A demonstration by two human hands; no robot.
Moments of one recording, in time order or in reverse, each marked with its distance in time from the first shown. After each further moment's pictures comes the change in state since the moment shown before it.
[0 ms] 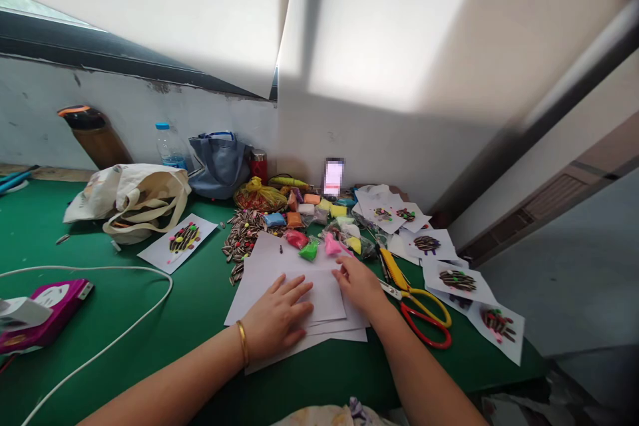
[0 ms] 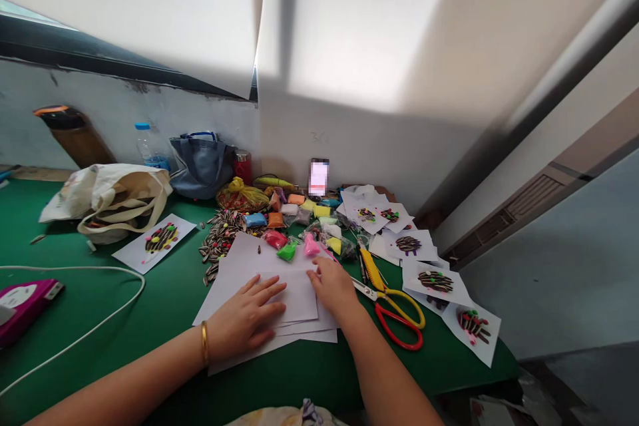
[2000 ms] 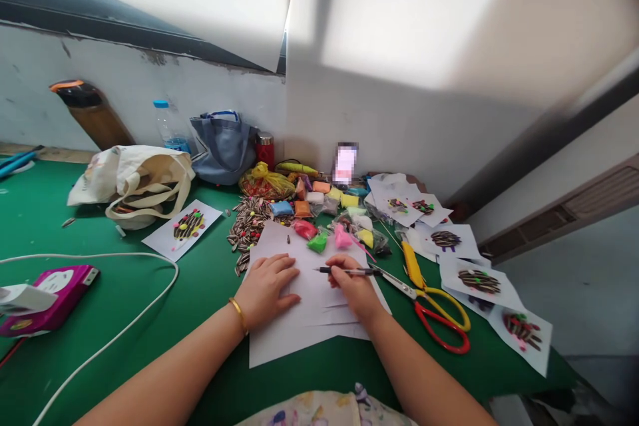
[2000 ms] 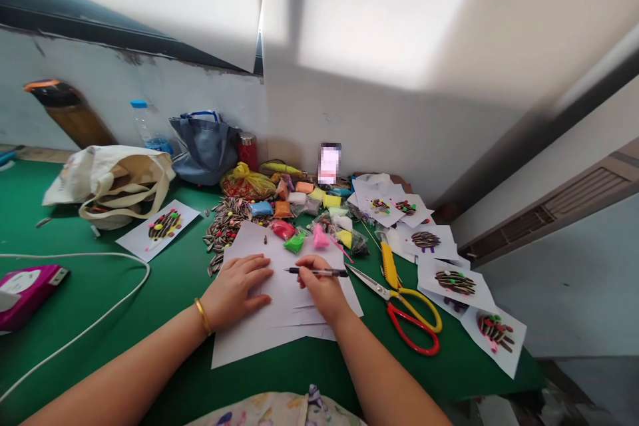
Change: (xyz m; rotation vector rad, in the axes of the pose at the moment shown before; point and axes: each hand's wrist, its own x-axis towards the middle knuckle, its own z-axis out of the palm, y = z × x) left_hand -0.004 -0.043 0.006 -0.040 0.076 -0.303; right_hand -0.008 -0.043 0.028 1.132 -0.039 0.211
